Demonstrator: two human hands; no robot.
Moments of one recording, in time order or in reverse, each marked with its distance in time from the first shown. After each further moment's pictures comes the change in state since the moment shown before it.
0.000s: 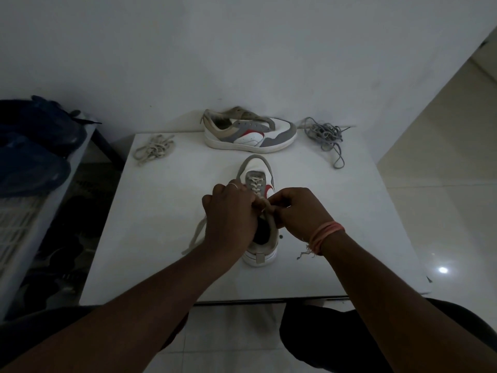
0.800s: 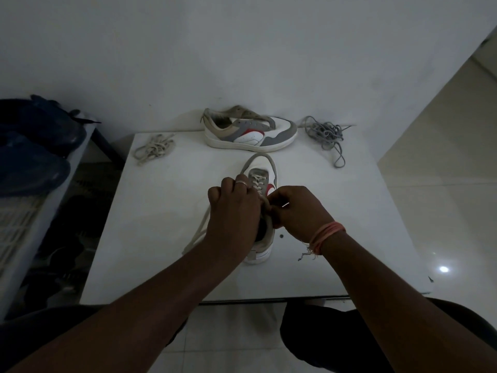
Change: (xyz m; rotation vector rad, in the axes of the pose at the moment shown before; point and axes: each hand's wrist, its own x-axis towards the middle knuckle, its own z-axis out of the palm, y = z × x) left_hand -0.003 0.004 0.003 0.349 0.167 0.170; right_hand -0.001 -0.002 0.000 -0.068 -0.020 -0.081
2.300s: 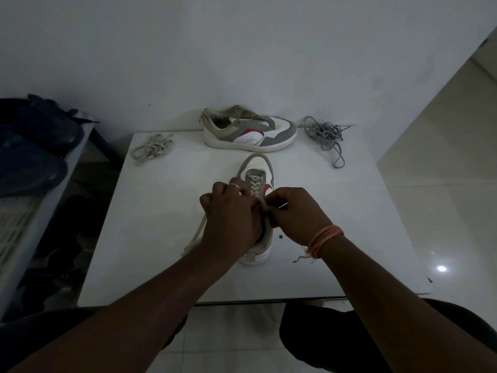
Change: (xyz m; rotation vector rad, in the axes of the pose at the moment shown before) left_hand -0.002 -0.010 0.006 -0.311 -0.086 -0.044; right_hand -0.005 -0.007 0.002 0.024 0.042 -0.035
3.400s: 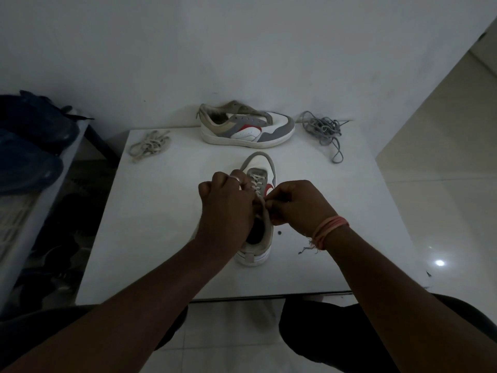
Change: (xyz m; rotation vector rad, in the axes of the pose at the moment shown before) left_hand 0.002 0.000 -0.011 0.120 0.044 0.083; right_hand -0.002 -0.003 -0.013 0.146 -0.052 0.138
